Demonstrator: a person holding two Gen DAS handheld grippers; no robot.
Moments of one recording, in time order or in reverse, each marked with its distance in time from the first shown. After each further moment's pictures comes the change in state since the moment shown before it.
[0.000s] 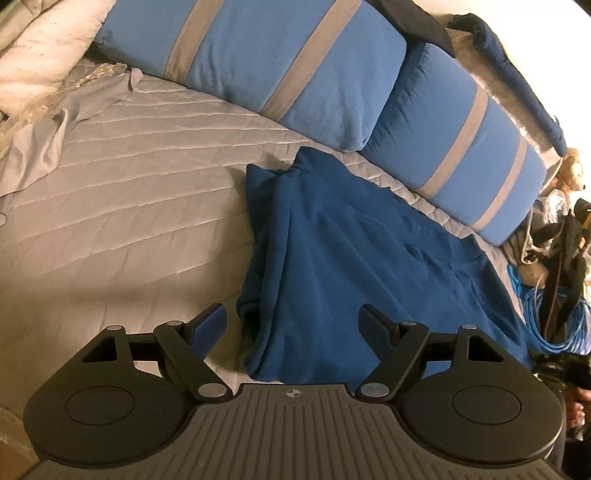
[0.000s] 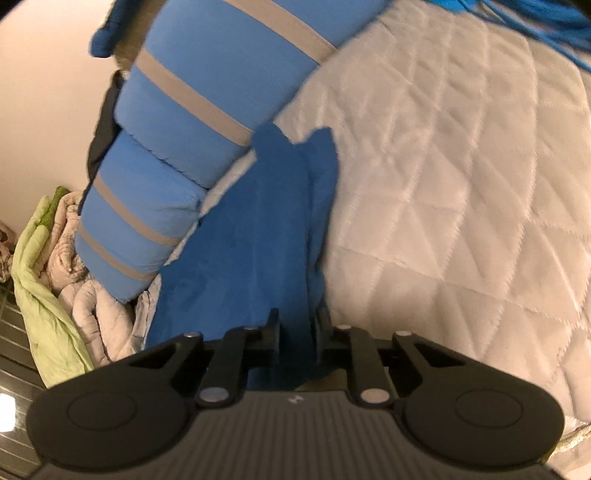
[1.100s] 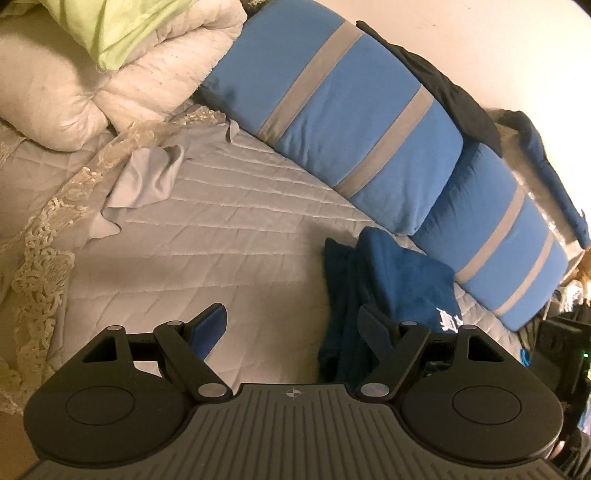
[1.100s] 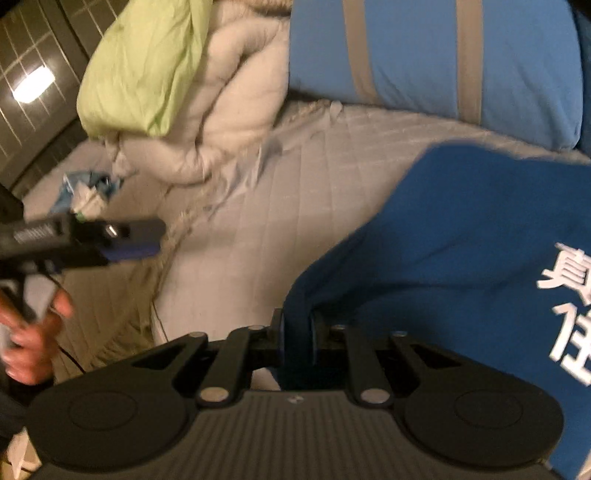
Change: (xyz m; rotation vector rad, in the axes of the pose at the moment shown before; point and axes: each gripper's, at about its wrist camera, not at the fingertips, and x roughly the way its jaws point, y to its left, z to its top) left arm -0.071 0.060 -0.014 -0.183 -0.207 0.091; right arm 0.289 0.345 -0.201 -0.920 0.405 0.129
